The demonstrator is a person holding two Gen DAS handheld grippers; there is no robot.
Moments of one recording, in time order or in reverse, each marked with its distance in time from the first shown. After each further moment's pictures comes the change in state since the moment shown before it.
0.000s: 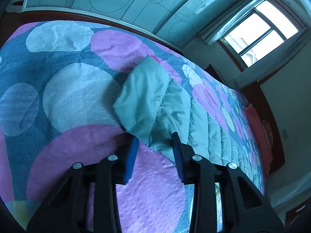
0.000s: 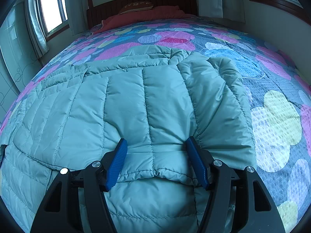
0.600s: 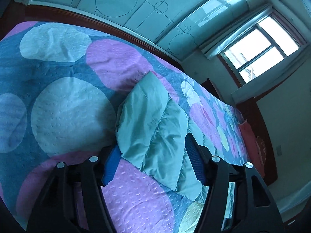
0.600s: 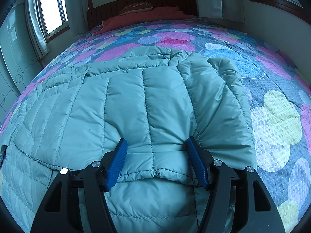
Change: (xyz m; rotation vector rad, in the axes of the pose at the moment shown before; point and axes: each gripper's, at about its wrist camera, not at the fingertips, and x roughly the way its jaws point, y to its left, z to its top) left arm 0.007 -0.007 0.015 -0.045 -0.081 -0.027; right arm -0.001 0.000 0.000 0.003 -0.002 0.002
